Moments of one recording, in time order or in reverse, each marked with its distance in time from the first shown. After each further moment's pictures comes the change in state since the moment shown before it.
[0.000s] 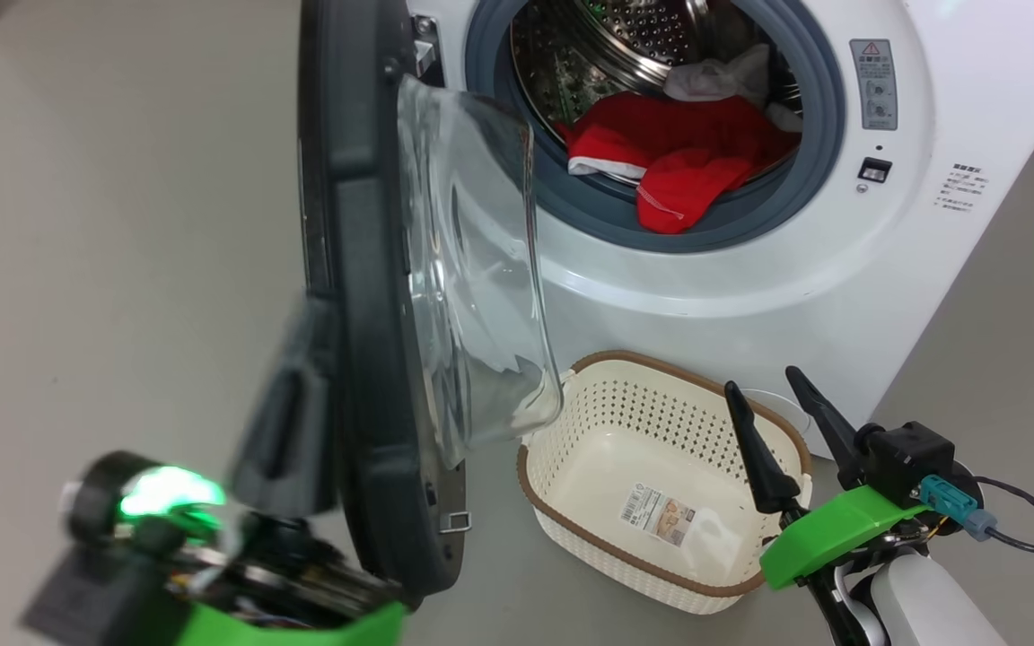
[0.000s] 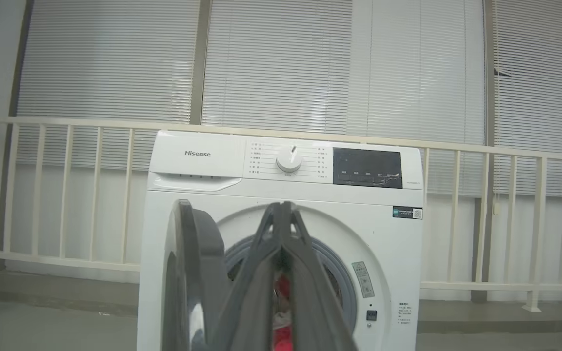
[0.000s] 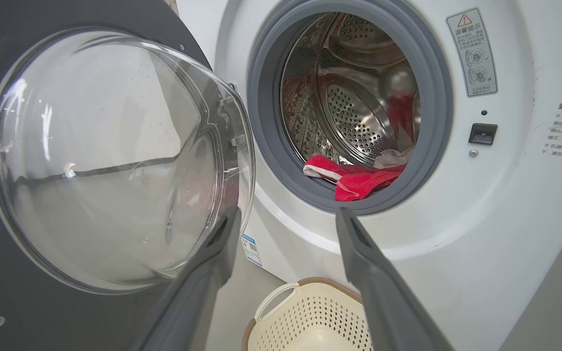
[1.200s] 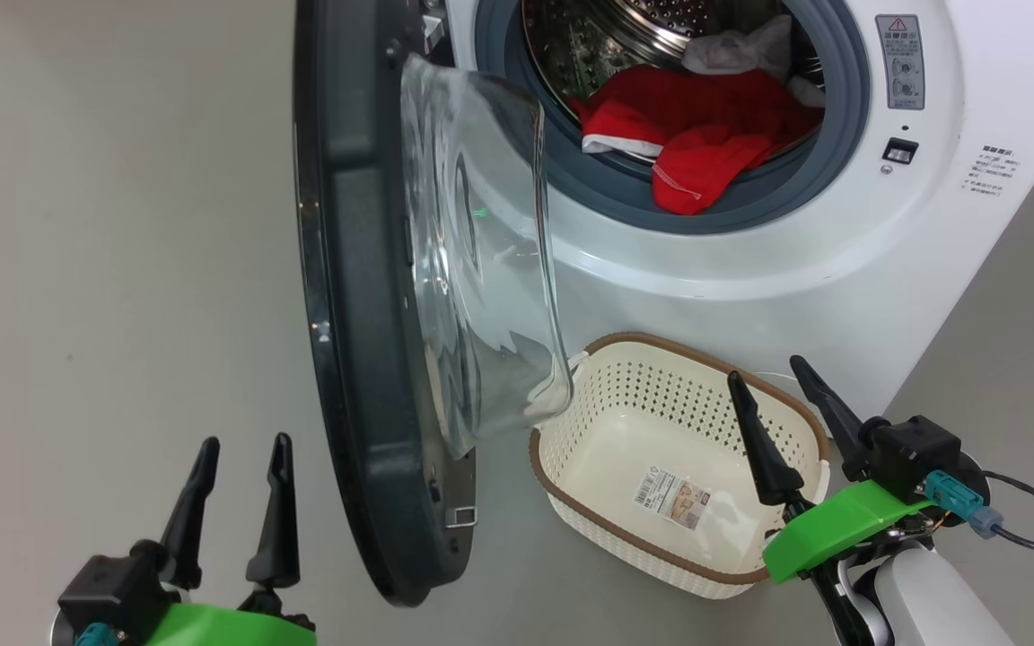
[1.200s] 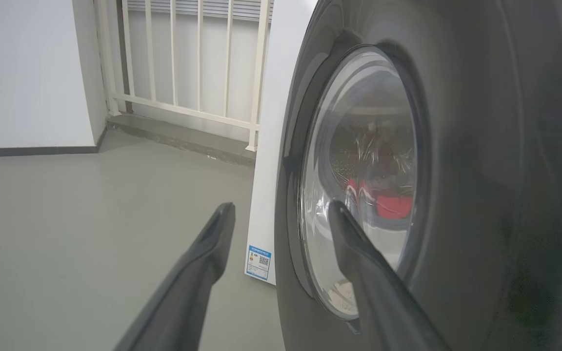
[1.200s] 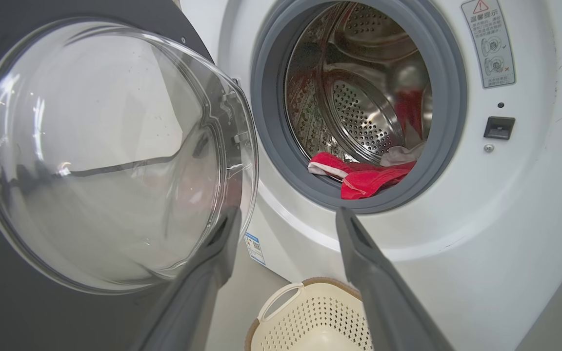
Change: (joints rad) left arm 0.081 -0.002 0.164 0.511 -0.032 -0.051 -0.060; right arm -0.001 -0.001 -0.009 -0.027 -0.017 0.000 0.000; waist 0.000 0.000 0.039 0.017
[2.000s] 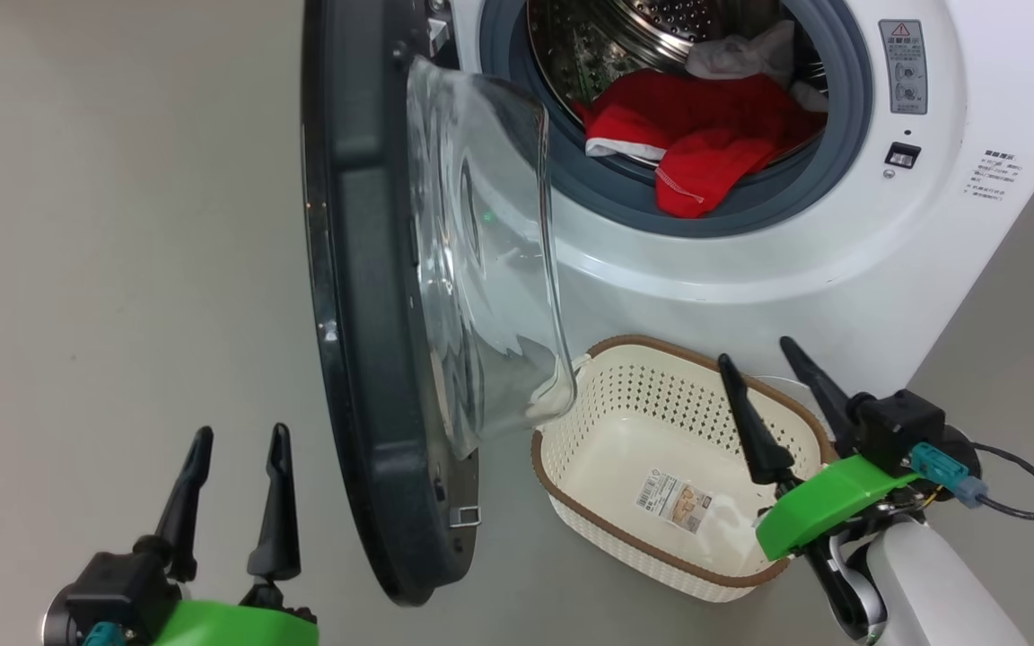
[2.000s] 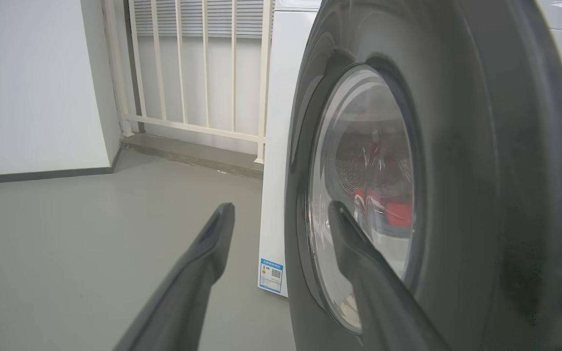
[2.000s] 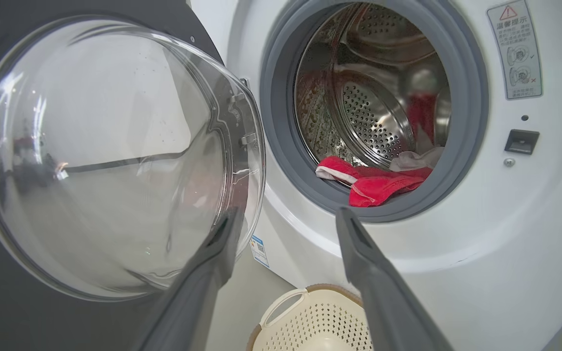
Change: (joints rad) left arm 0.001 -0.001 -0.007 -0.038 0.058 0.044 0.000; right arm -0.070 -0.011 0.031 0.066 0.003 0.000 0.002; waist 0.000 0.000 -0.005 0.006
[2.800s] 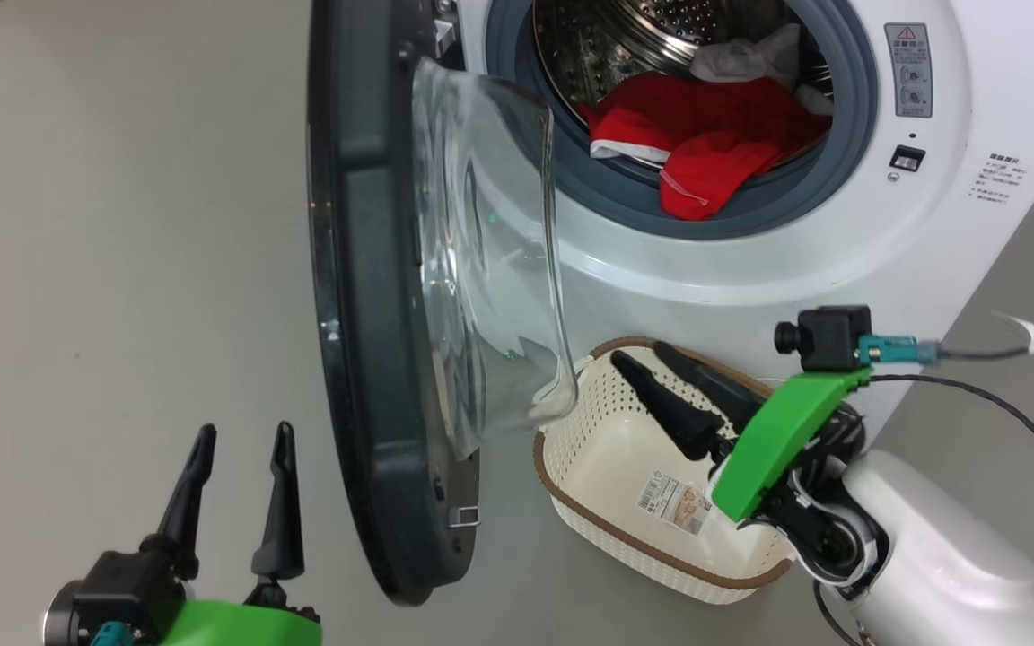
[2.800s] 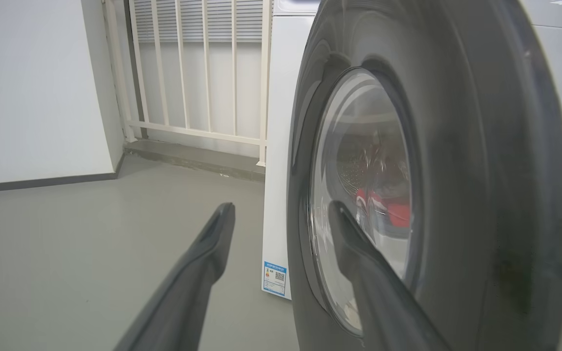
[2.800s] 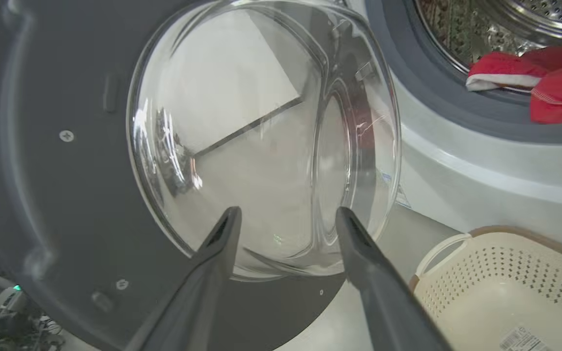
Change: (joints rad) left arm -0.006 -0.001 -0.009 -0.005 0.026 0.008 0.000; right arm -0.229 -0.196 0.469 -0.099 0.911 0.000 0.336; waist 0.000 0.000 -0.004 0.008
